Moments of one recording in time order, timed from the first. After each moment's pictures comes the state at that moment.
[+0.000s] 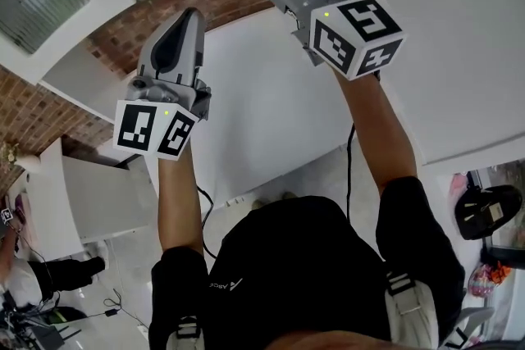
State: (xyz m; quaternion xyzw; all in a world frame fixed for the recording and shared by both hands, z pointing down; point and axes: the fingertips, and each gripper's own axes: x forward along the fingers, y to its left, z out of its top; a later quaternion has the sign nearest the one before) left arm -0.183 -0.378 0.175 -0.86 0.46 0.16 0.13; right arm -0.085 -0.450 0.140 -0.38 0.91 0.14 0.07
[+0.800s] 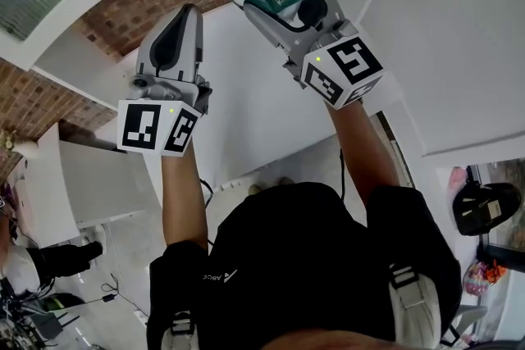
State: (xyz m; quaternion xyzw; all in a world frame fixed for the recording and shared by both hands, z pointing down) left arm -0.169 -0.361 0.207 -0.85 0.49 0.14 0.14; right arm -0.083 -0.407 0.227 -0.33 0.93 0.11 0.10
